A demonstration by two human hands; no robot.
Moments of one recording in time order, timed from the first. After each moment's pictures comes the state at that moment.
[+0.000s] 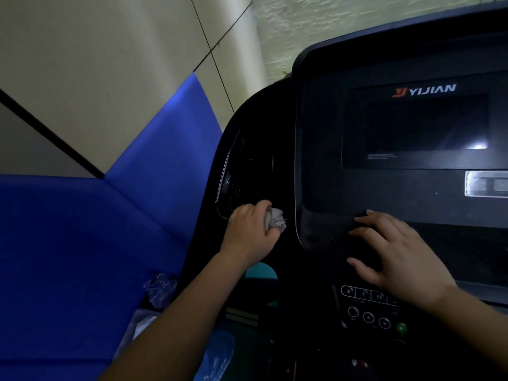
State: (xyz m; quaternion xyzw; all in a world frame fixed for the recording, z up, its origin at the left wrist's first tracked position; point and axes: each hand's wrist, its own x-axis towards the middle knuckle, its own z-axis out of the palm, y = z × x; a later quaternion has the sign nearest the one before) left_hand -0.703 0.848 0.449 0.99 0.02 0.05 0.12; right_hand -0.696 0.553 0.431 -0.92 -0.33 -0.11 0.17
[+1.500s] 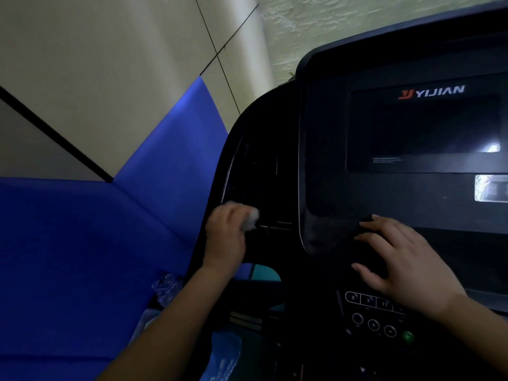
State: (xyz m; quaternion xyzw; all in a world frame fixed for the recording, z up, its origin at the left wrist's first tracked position) left_hand -0.723 0.891 0.443 0.97 0.01 0.21 0.14; right_hand -0.696 0.552 0.432 -0.93 -0.32 -0.10 0.18
